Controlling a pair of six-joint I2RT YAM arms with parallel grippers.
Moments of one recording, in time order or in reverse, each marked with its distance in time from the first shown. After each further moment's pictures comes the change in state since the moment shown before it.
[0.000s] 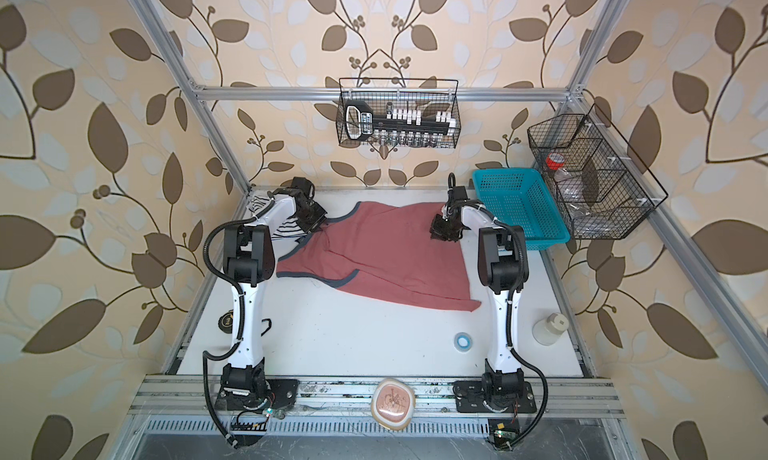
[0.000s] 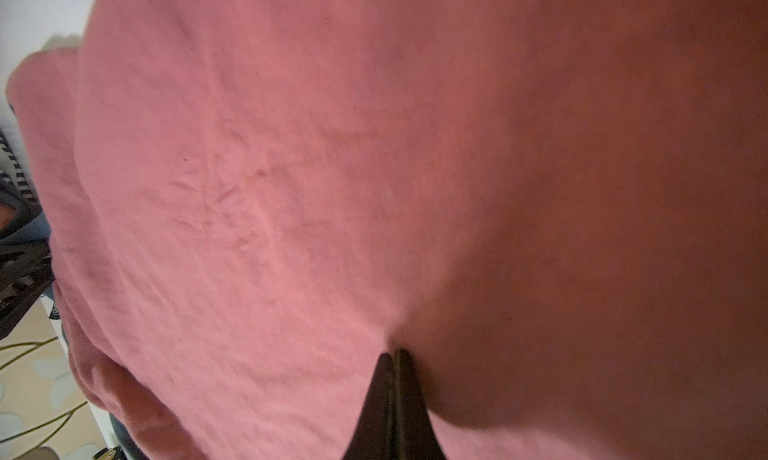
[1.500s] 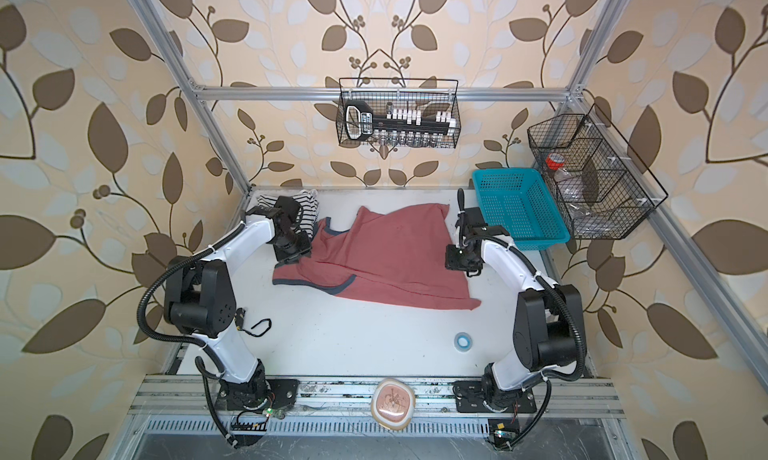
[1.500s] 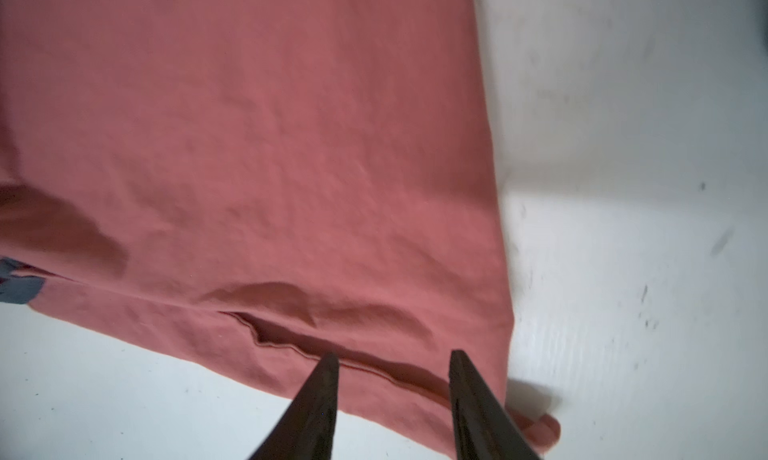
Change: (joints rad) left arm -0.066 -0.595 -0.592 -0.145 -0.157 0.302; right arm 0.079 -0.695 -0.575 -0.122 0.243 -0.222
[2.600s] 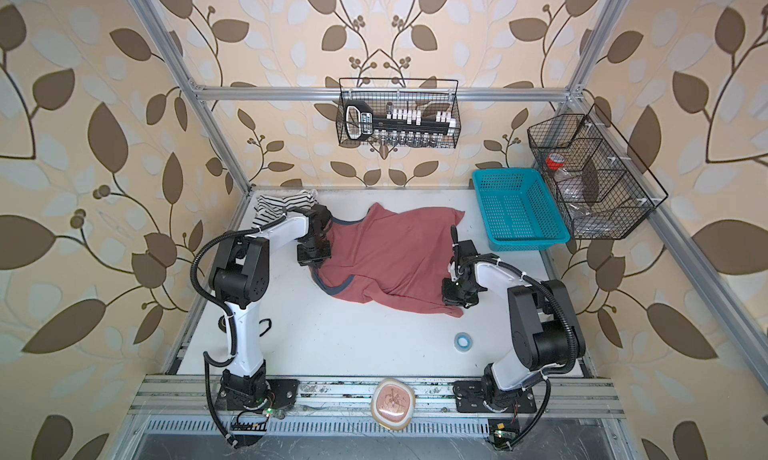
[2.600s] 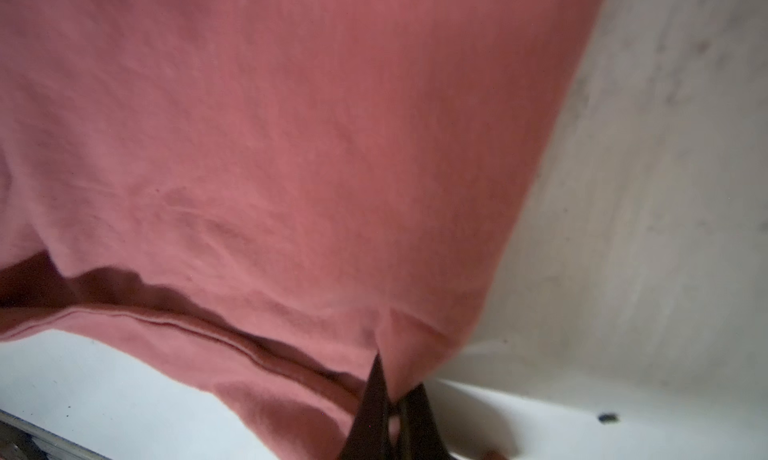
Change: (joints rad) left arm -0.117 0.256 0.081 -0.045 -0.142 0.076; right arm 0.007 -0.023 -0.373 0.118 -0.090 0.041
